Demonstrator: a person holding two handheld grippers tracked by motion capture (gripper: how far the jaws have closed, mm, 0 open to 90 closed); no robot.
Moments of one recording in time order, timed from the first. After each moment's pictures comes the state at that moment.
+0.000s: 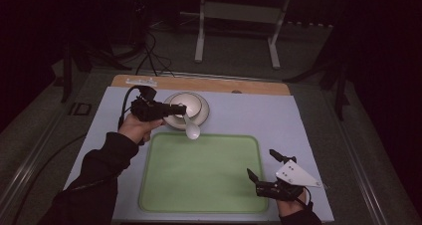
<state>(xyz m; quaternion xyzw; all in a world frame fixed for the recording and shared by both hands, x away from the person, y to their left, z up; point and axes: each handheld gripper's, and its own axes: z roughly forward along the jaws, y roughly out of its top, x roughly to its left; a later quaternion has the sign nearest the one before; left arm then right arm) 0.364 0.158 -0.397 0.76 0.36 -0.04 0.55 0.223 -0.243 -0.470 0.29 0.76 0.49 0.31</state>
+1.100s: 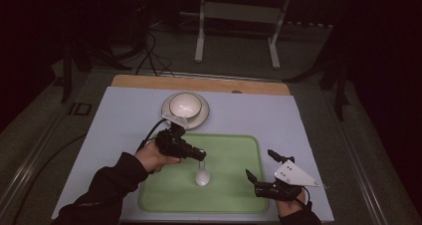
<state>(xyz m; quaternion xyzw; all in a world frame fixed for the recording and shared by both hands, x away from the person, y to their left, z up) 0.323 0.096 -0.448 0.85 0.23 -0.15 0.45 0.224 -0.241 -0.471 0.28 0.77 0.48 0.30</state>
